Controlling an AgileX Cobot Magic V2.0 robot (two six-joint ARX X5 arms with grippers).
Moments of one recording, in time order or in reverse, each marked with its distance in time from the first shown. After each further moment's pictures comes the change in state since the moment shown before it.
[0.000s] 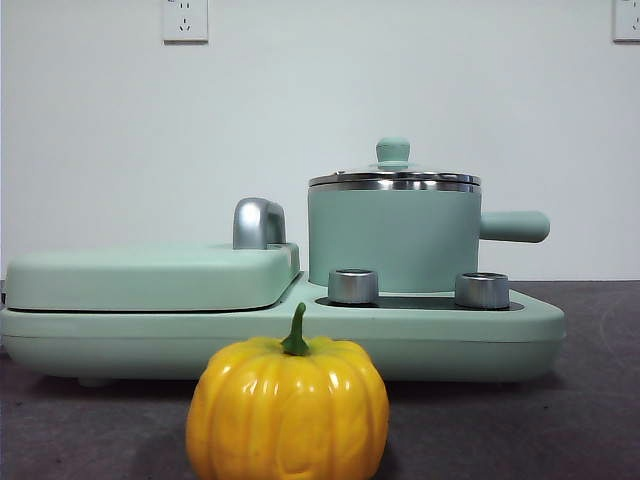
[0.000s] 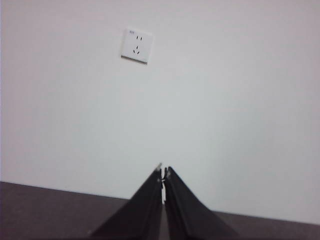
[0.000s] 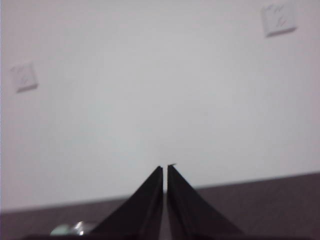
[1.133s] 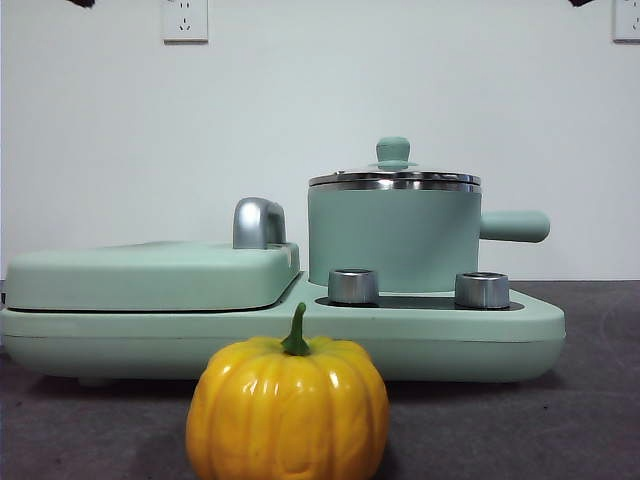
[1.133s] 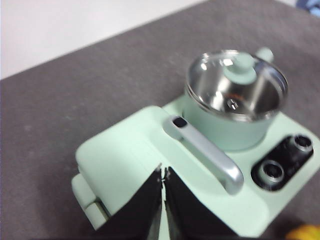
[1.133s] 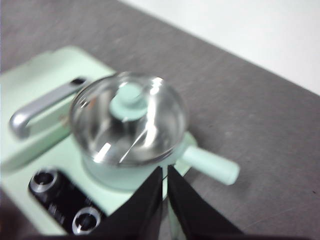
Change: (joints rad) left arm -0.189 0.776 0.589 -0.612 0.308 0.549; right arm 0.109 0.817 0.567 -0.520 -0.346 -0.566
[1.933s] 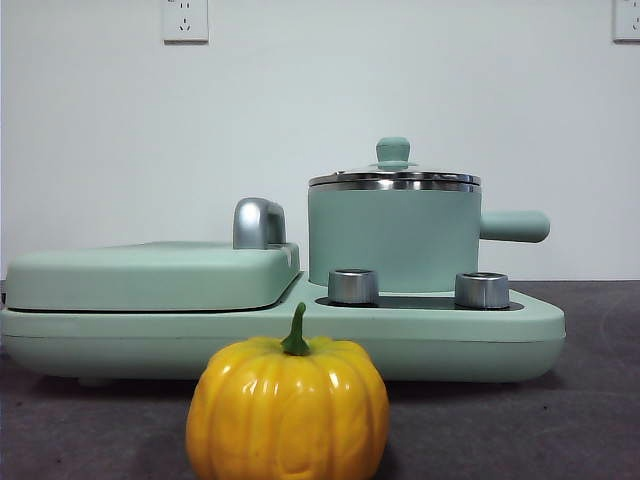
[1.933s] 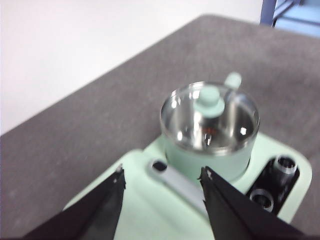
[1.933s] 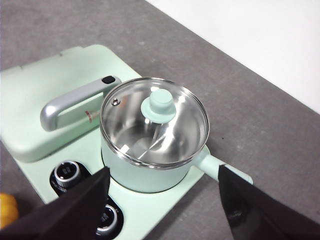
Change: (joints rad) left arm -0.117 0.030 0.001 0.184 0.000 0.016; right arm 0.098 -0.070 0.000 -0.028 0.045 -0.014
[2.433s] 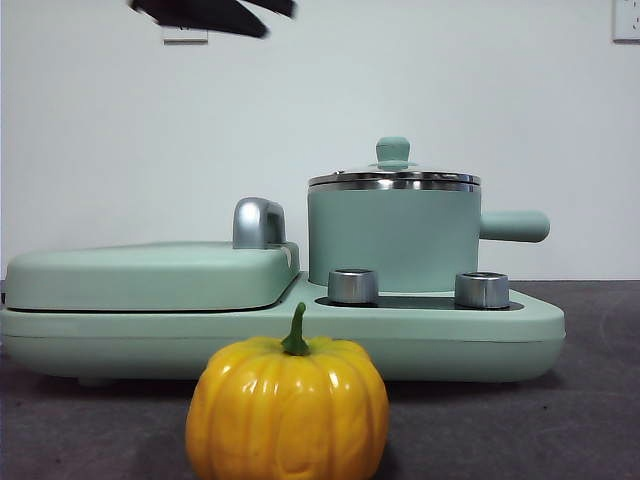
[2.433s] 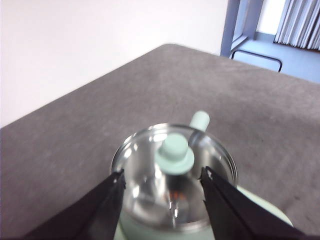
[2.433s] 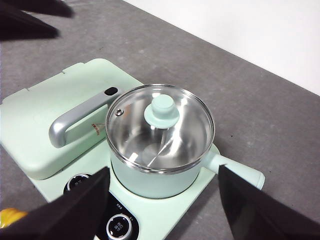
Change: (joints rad) left arm -0.174 0.314 0.000 0.404 -0.001 -0.145; right arm 0.000 -0.001 0.000 0.015 -0.010 0.112
